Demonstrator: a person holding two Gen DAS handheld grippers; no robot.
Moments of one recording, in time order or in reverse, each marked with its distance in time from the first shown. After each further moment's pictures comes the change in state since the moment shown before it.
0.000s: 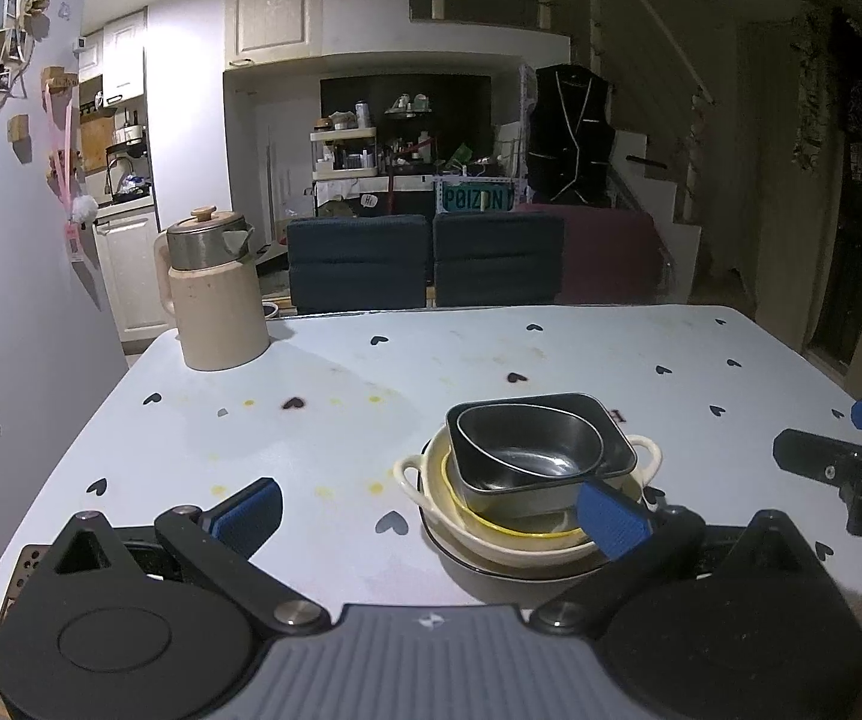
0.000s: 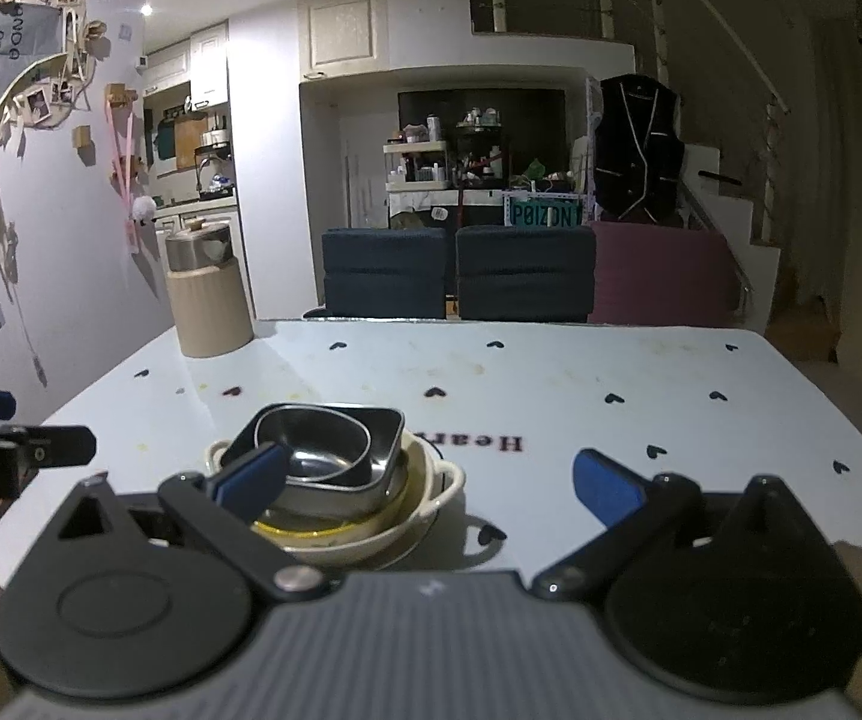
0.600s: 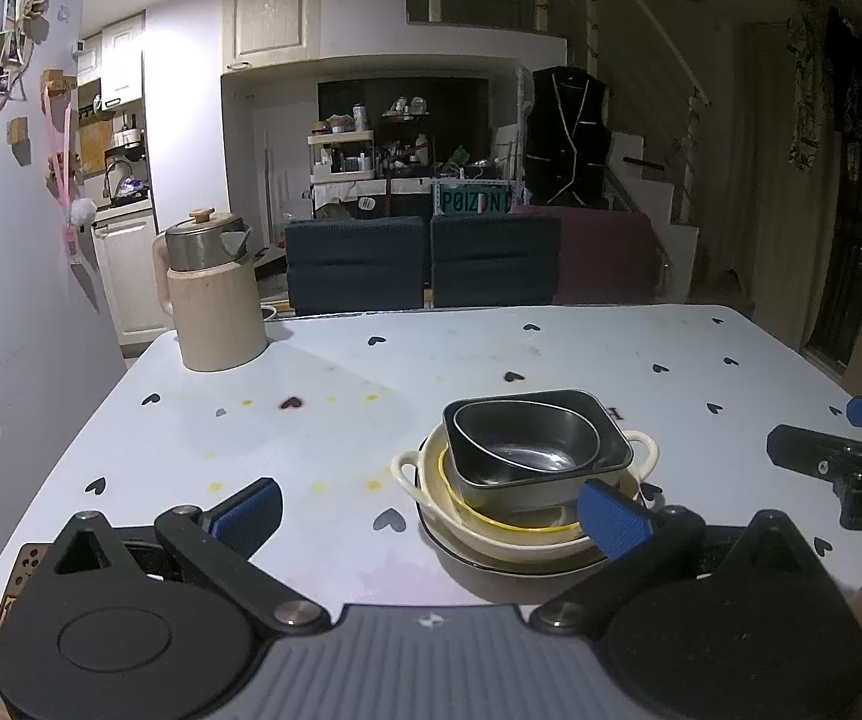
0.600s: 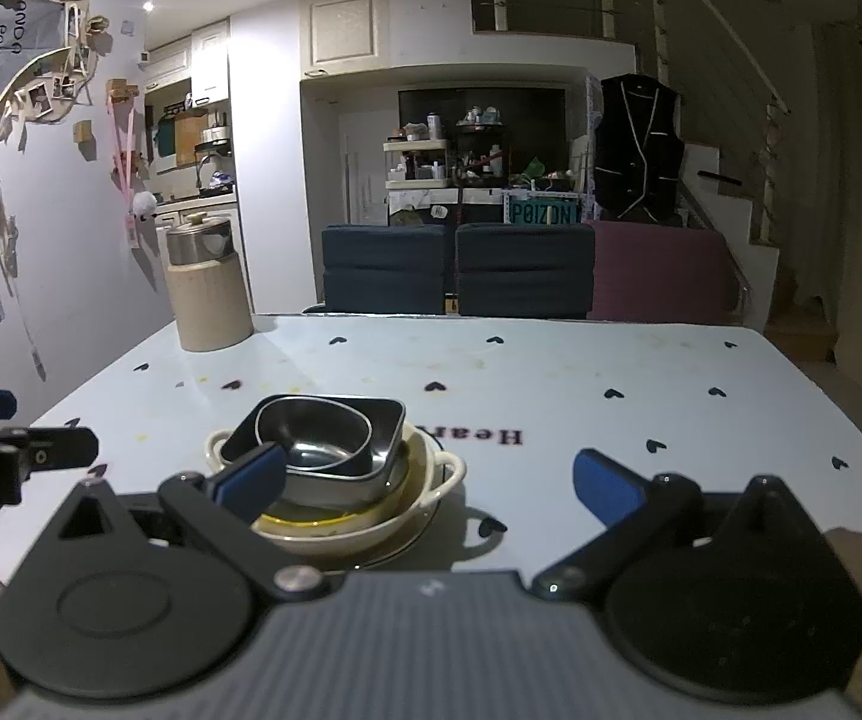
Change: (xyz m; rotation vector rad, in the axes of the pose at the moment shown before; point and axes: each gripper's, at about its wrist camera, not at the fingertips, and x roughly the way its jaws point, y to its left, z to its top) left arm -0.003 -0.003 -0.004 0.004 -0.005 -0.005; right arm -0.003 -0.002 -0.003 0.000 0.001 -0.001
